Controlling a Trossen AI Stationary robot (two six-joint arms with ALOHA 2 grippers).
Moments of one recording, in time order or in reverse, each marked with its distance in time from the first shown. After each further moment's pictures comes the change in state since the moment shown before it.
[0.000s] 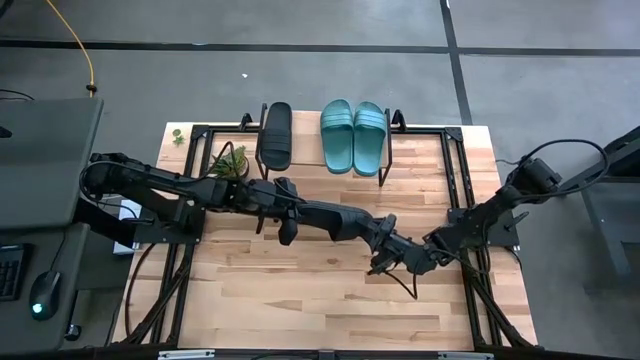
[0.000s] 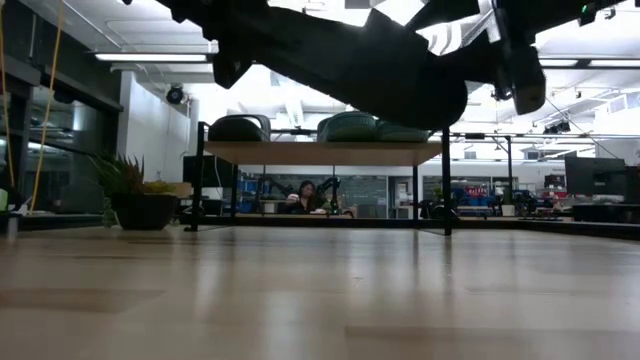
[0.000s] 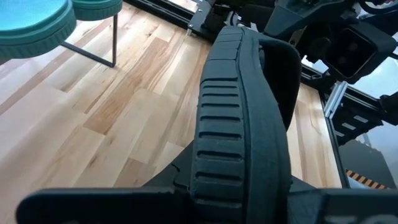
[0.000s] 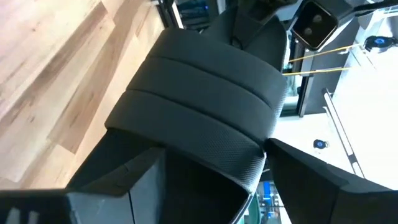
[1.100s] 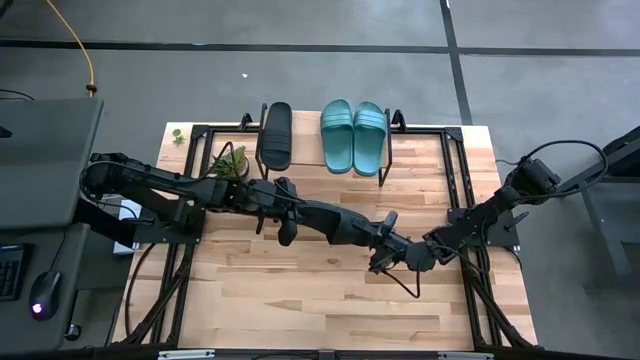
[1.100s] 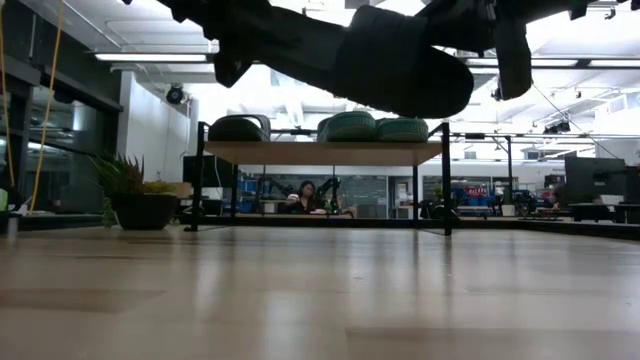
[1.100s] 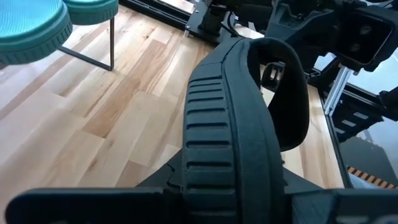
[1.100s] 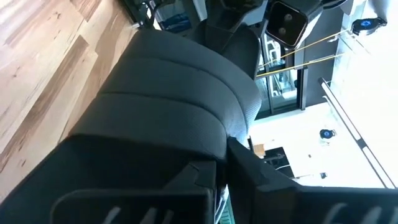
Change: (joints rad) left arm -0.001 0.000 0.000 0.007 0.001 0.031; right arm -0.012 0.012 0.000 0.117 -0.029 0.062
